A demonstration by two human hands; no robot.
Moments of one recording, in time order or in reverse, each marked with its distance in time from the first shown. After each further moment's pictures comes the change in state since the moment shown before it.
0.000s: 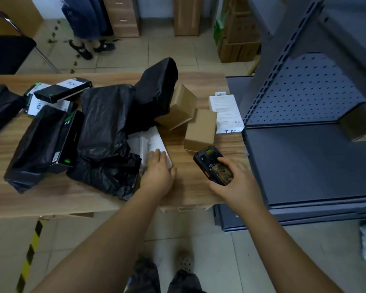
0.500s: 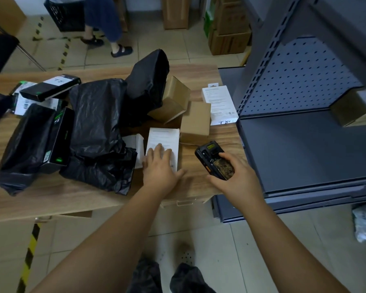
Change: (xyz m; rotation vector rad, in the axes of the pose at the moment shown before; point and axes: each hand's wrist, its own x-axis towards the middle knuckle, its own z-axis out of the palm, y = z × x) left_hand -0.003 0.003 0.018 0.130 0.041 0.104; right_hand -0.013 0.009 0.001 0.037 0.055 0.055
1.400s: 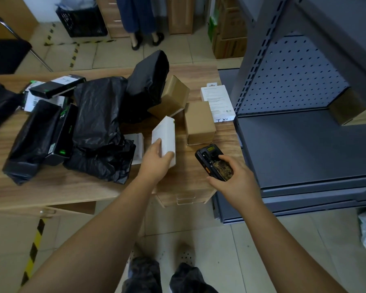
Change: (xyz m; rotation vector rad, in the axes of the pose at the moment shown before) left_hand -0.014 0.007 -0.022 -0.680 0.025 -0.200; right_hand -0.018 0.019 -0.009 0.014 -0.041 0.003
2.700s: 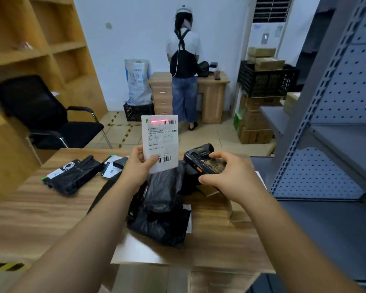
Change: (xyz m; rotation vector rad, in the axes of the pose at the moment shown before) left_hand 0.000 0.067 -0.270 -0.559 0.247 0.291; right_hand 0.012 -0.285 -0.038 -0.043 -0.058 -0.306
